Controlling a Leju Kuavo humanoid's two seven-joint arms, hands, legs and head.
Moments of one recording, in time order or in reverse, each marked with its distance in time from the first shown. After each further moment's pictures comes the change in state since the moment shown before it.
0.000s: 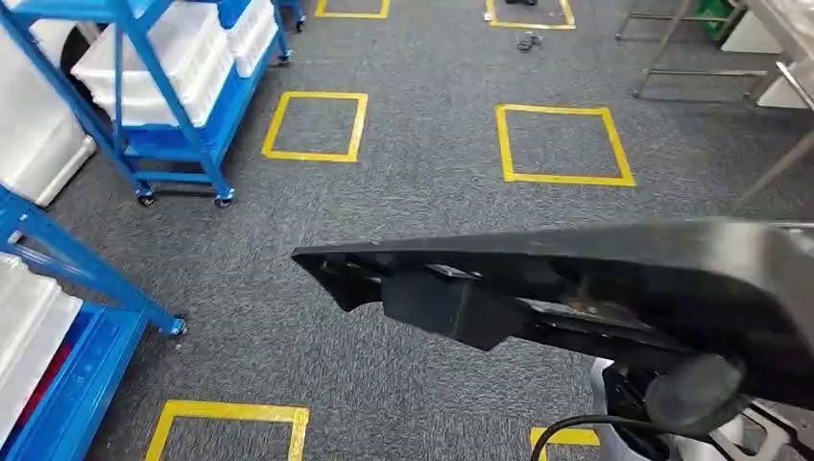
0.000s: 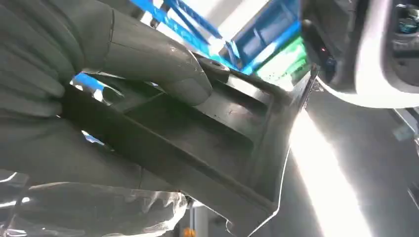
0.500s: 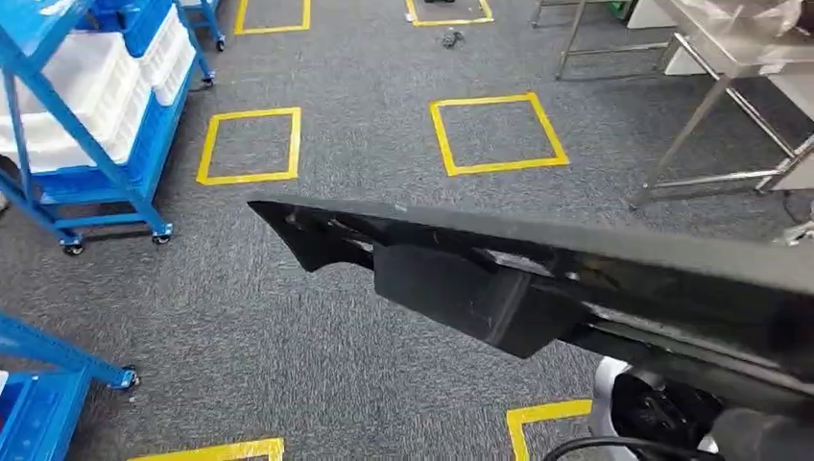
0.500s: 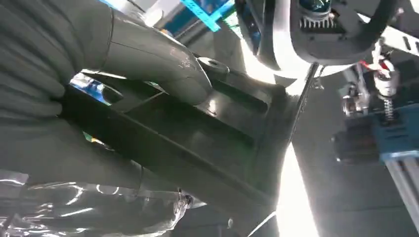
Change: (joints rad) left arm -0.003 0.013 -0.006 0.000 0.022 -0.010 0.011; right arm -0.049 0.057 0.035 -0.090 -0.057 -0.105 0.000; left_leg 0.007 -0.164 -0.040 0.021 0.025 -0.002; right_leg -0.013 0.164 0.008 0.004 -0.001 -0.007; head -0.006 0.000
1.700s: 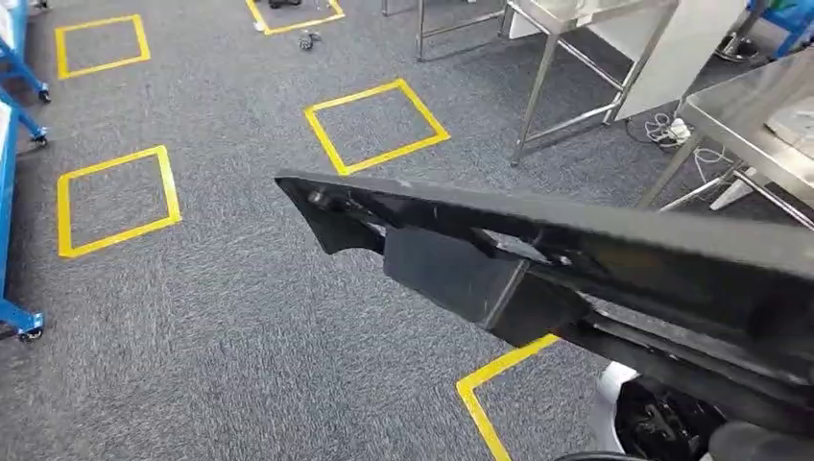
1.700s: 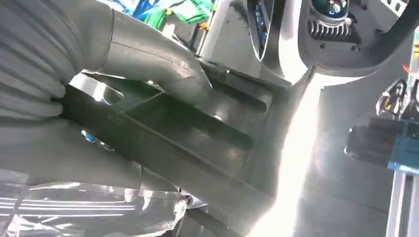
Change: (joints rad) left arm -0.006 -0.007 -0.039 0.000 0.013 -0.012 -0.011; right arm -0.004 0.006 0.034 -0.028 0.127 -0.060 0.002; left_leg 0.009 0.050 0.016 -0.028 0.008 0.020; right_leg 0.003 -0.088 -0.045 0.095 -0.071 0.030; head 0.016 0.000
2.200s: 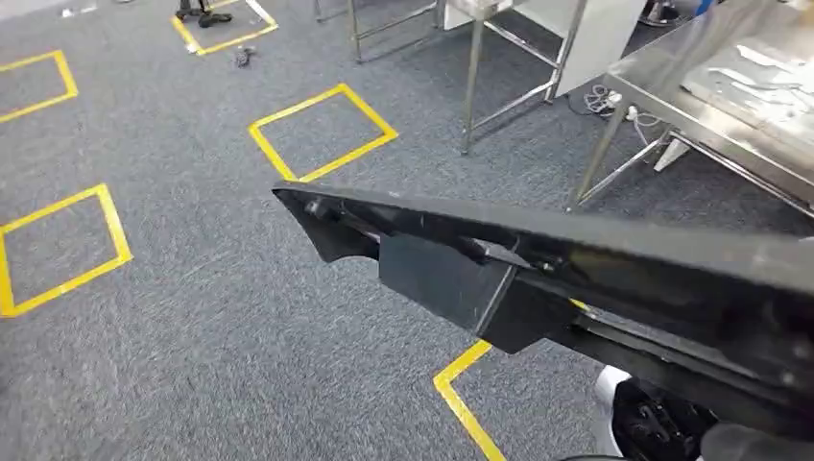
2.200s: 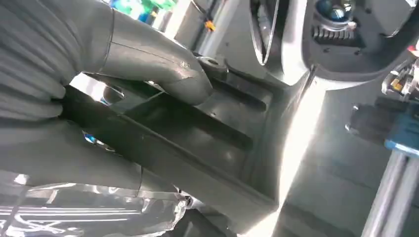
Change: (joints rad) left arm 0.003 0.001 -0.012 0.000 -0.006 0.004 -0.001; right arm -0.001 -0.015 0.031 0.005 0.017 -0.025 0.000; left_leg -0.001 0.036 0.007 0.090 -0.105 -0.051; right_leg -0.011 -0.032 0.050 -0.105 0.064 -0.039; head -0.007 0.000
